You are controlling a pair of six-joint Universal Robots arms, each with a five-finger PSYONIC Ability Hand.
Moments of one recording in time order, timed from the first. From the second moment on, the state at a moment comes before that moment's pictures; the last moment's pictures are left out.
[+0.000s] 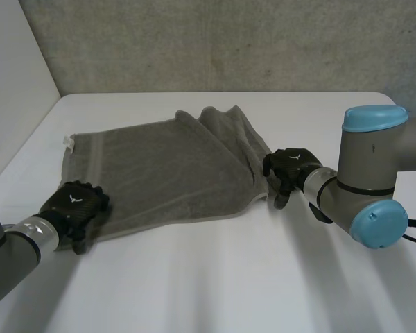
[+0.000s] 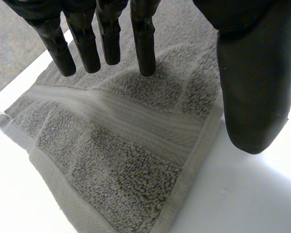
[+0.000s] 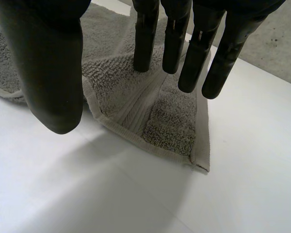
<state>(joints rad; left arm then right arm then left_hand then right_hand) 4.67 -1.92 -1.92 3.33 -1.24 3.79 1.99 -0.87 1.18 0.15 1.43 2.92 0.30 0.32 0.32 0.31 0.16 0.52 0.53 0.52 0.52 0.34</state>
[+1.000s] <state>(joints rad) 4.66 -2.02 -1.80 3.39 -1.32 3.77 1.97 -0.87 1.19 0.13 1.44 2.88 1.19 1.24 1.23 1.24 1.03 0.52 0.53 0.52 0.52 0.33</state>
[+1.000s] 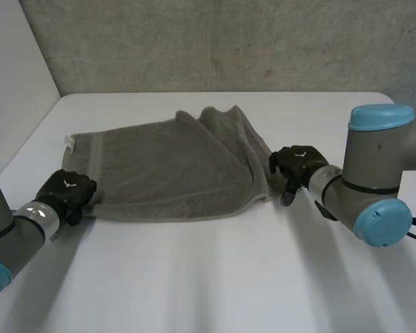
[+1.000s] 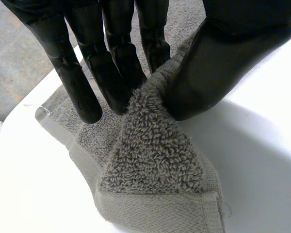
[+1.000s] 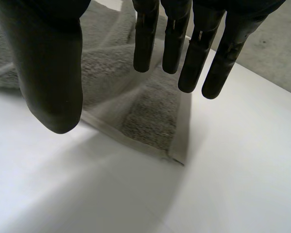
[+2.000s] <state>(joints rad) 4.72 -1.87 -1.73 3.36 -1.33 3.50 2.03 -0.65 0.99 0.08 1.39 3.05 1.19 1.24 1.23 1.24 1.03 0.51 0.53 0.52 0.52 0.32</state>
